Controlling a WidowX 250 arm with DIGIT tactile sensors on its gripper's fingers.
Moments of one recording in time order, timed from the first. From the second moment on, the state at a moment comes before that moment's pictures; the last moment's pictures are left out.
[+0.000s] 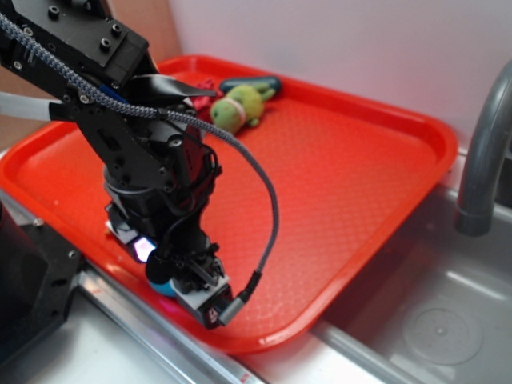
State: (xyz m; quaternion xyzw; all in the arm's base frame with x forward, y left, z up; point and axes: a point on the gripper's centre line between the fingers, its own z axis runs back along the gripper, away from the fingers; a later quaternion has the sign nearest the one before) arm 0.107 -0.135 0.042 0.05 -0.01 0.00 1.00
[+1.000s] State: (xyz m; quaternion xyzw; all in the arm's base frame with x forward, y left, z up) arm 0.097 -0.102 0.031 0.01 -0.02 0.05 1.00
